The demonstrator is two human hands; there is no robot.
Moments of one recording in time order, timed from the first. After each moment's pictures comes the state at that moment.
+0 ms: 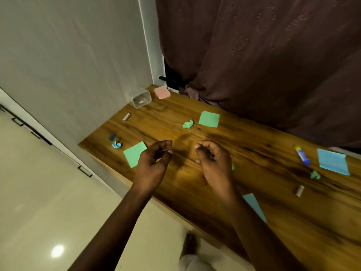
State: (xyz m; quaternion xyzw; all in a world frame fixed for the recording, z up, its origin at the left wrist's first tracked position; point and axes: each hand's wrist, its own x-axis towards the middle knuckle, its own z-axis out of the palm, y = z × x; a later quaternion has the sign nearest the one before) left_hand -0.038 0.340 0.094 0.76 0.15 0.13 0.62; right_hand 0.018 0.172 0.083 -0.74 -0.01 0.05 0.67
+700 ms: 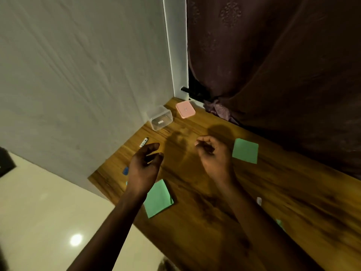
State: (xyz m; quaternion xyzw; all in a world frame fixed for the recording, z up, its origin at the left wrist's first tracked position) left_hand 0.112 0.488 0.076 0.75 0.26 0.17 0.59; right_hand 0.213 0.315 0.060 -0.80 -0.08 0.03 0.59
